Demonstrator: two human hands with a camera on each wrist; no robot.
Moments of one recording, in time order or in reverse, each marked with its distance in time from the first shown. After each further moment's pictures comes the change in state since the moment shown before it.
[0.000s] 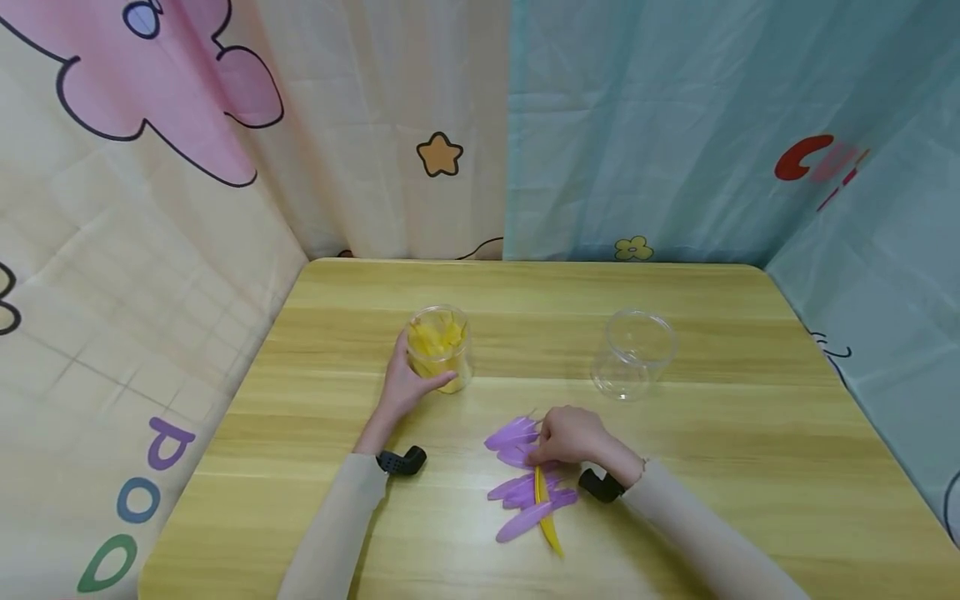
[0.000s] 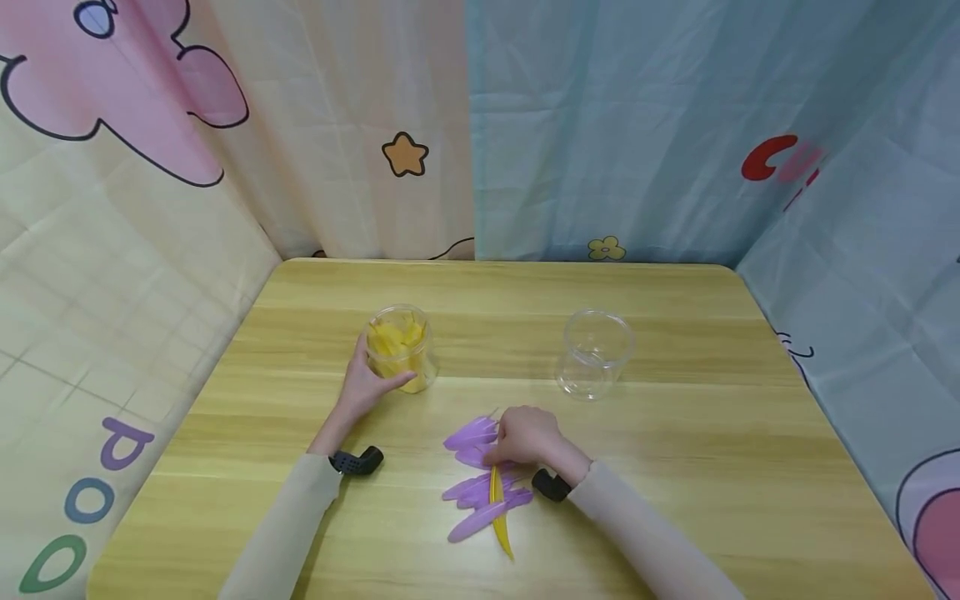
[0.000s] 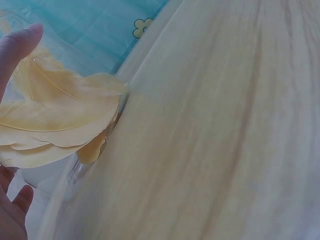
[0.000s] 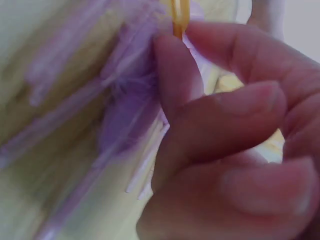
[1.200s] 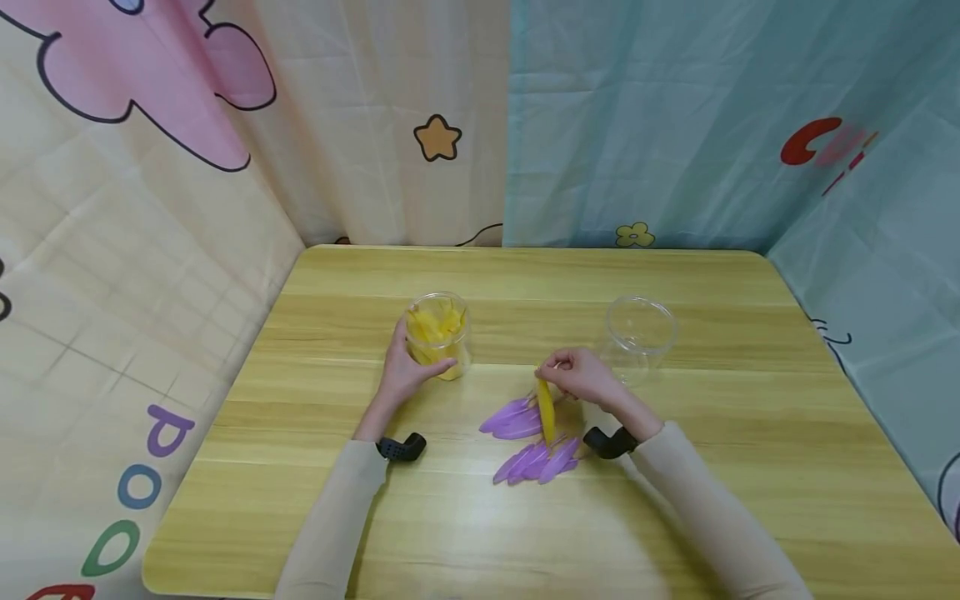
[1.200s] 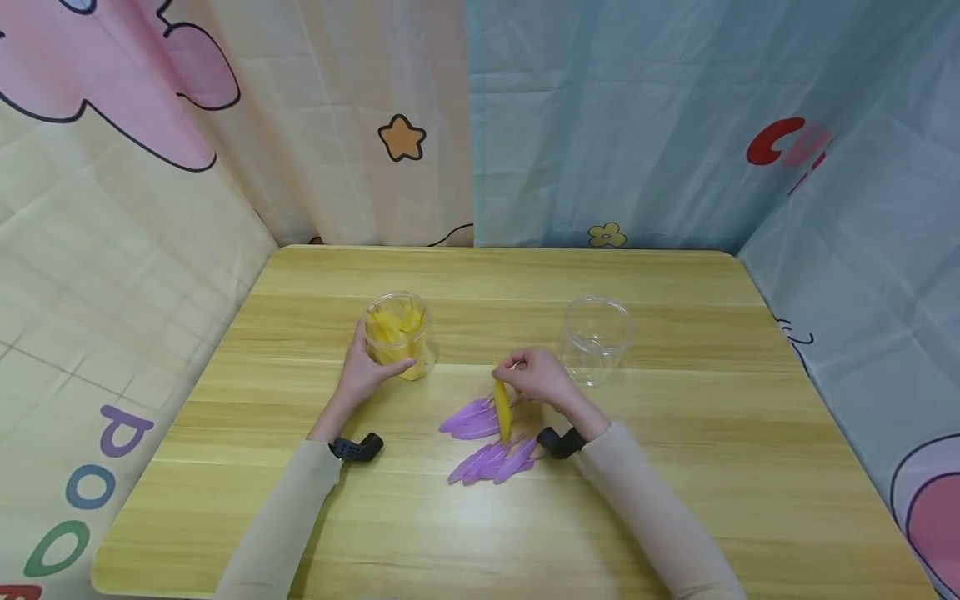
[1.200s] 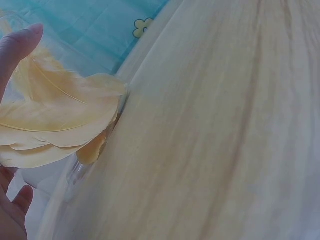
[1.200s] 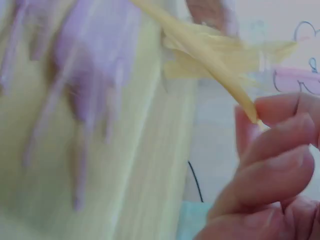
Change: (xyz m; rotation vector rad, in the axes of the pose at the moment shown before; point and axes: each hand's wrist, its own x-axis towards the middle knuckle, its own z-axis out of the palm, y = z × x) left_hand 0.004 0.005 -0.002 0.017 -0.003 0.001; right_hand 0.027 0.024 -0.042 0.616 0.124 0.070
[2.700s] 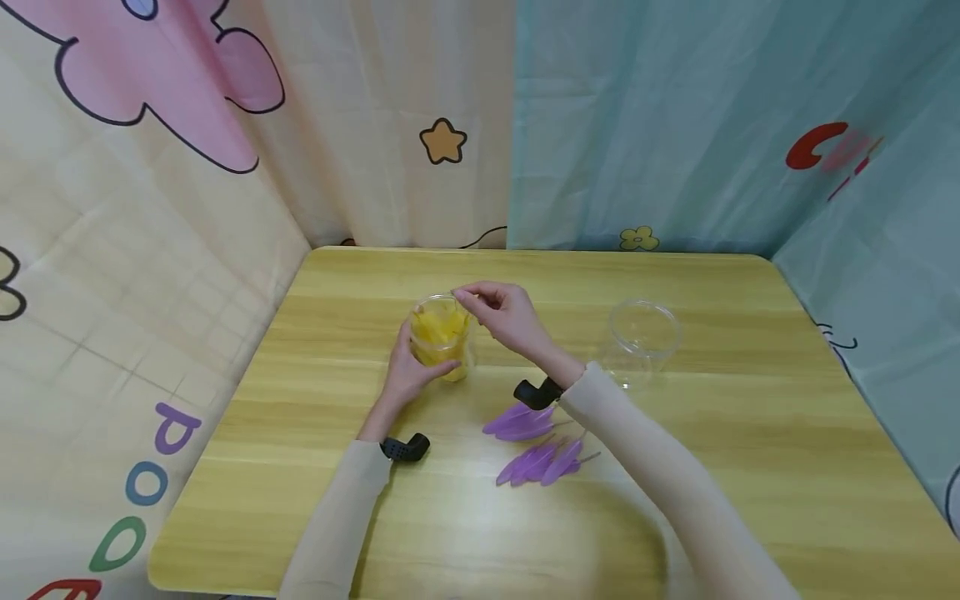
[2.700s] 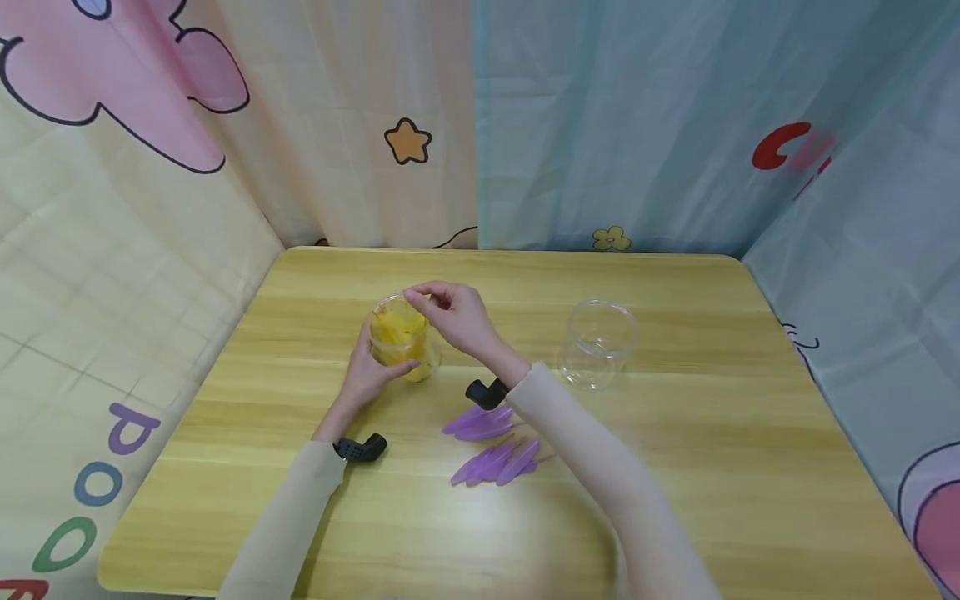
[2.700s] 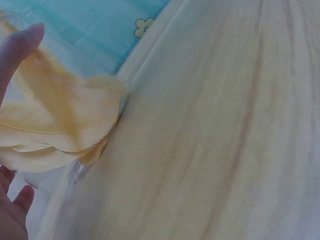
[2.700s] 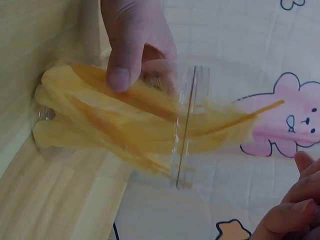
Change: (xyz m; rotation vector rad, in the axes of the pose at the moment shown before) left_hand -0.001 -0.002 -0.001 -0.030 -0.015 -0.017; right_hand 0.053 -0.110 0.035 0.164 0.182 -0.514
